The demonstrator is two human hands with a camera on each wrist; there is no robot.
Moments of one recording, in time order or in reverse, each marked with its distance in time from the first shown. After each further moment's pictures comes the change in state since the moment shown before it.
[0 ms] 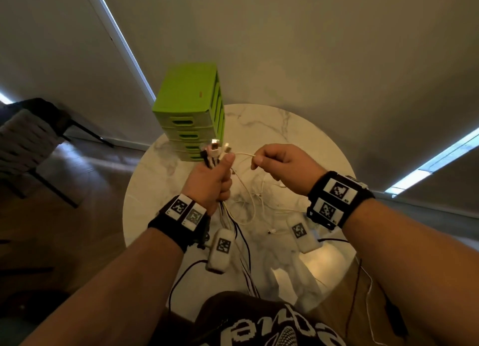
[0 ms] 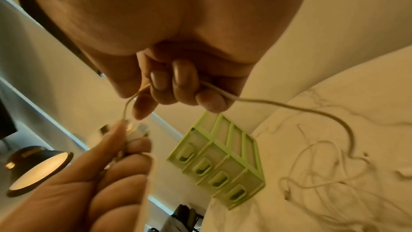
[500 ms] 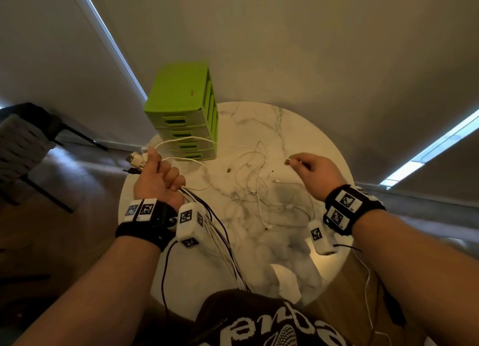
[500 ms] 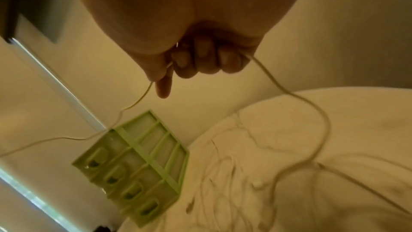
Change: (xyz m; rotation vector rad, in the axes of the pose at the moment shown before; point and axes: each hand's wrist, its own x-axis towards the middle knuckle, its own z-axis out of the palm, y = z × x) left_hand 0.012 0.012 -0.069 -0.545 0.391 0.108; right_hand -0.029 0.086 -0.027 -0.257 0.343 0.246
